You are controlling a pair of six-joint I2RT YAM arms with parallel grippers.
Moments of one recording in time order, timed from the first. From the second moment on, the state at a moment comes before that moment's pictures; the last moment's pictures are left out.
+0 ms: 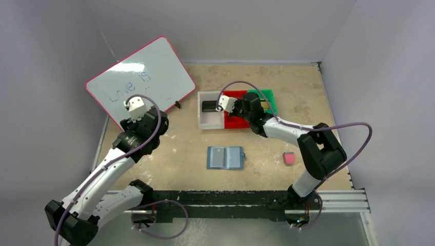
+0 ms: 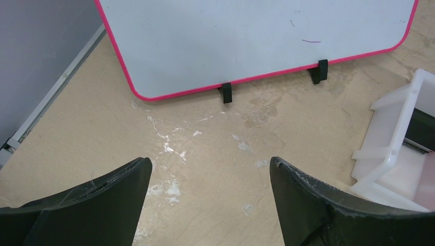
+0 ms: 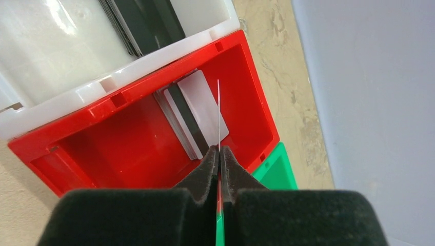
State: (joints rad) left arm -0.53 0.91 0.88 -0.80 -0.85 -0.74; right arm 0.58 1.64 0.91 0.25 0.07 -0.83
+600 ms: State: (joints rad) left arm -0.53 0.89 0.88 -0.80 -0.86 -0.74; right arm 0.54 1.79 1.08 0.14 0.04 -1.01
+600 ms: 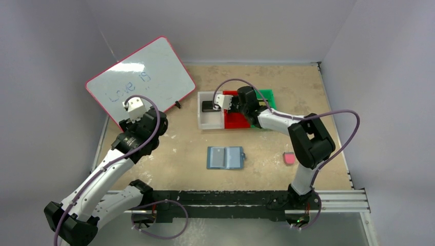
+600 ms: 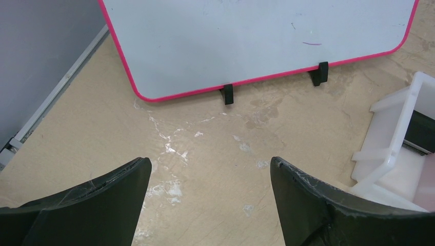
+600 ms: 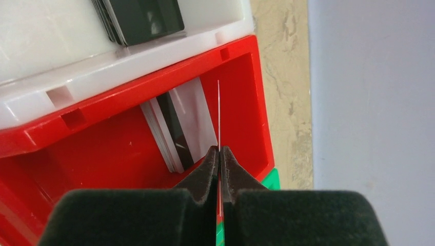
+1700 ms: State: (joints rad) left arm -0.53 0.88 0.88 -0.80 -0.86 -0.74; right arm 0.50 1.96 1.19 0.11 -0.04 -1.13
